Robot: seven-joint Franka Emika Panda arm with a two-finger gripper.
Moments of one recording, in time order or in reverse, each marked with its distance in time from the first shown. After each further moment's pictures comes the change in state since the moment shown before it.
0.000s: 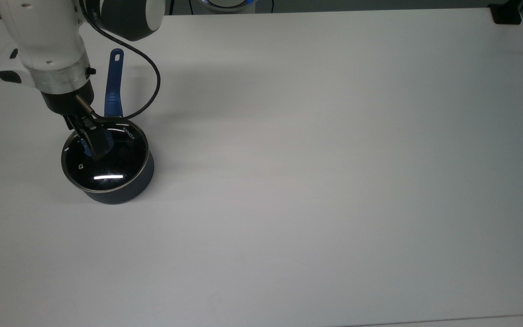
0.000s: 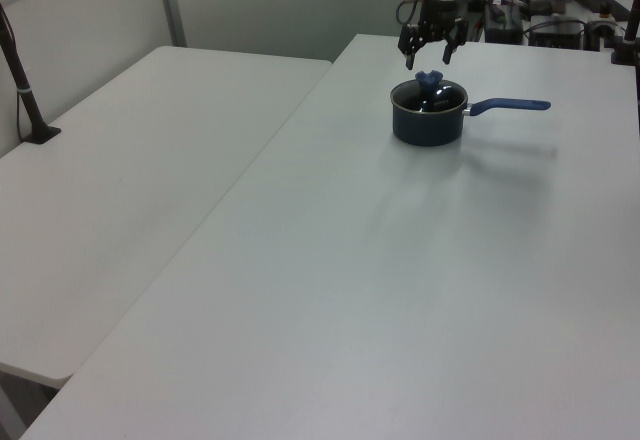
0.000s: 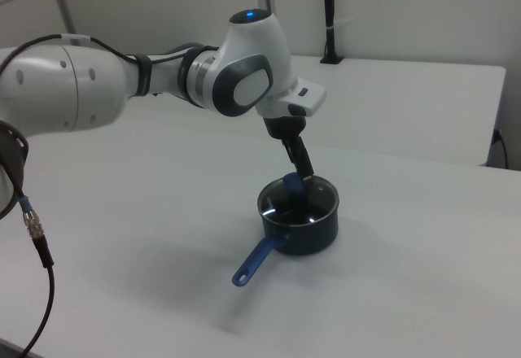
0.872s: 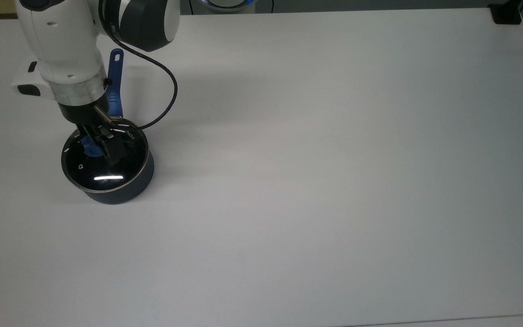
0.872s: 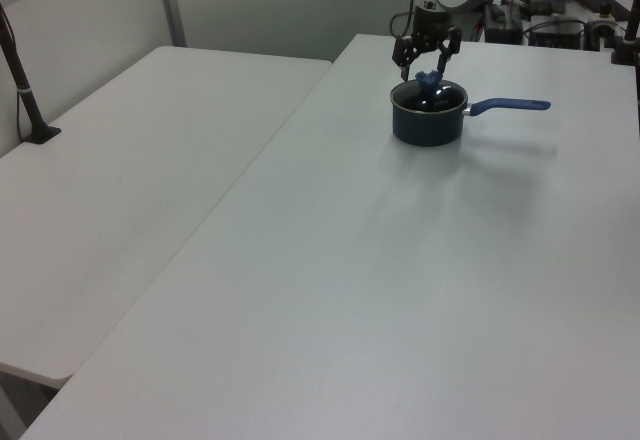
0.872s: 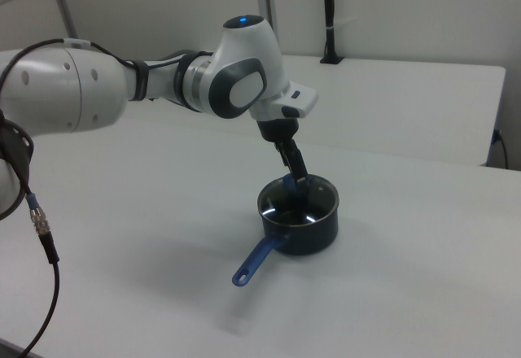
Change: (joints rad) arm 0.022 0.023 0.013 0.002 -0.033 -0.001 0.000
